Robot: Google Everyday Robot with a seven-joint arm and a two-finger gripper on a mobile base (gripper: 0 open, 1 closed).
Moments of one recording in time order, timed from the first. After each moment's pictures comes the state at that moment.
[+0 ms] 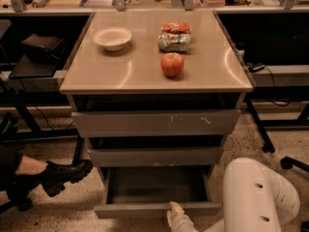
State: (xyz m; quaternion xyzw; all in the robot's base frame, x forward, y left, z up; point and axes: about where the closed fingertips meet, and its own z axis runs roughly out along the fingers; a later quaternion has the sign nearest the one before) arm 0.463 -0.084 0.182 -0.55 0.72 -0.12 0.41
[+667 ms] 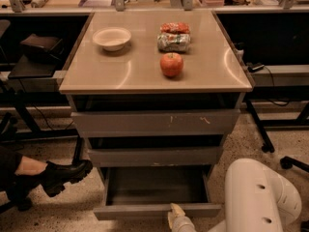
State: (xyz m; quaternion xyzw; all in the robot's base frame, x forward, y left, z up) arm 0.453 -0.086 0.185 -0.55 0.72 -0.12 0.41
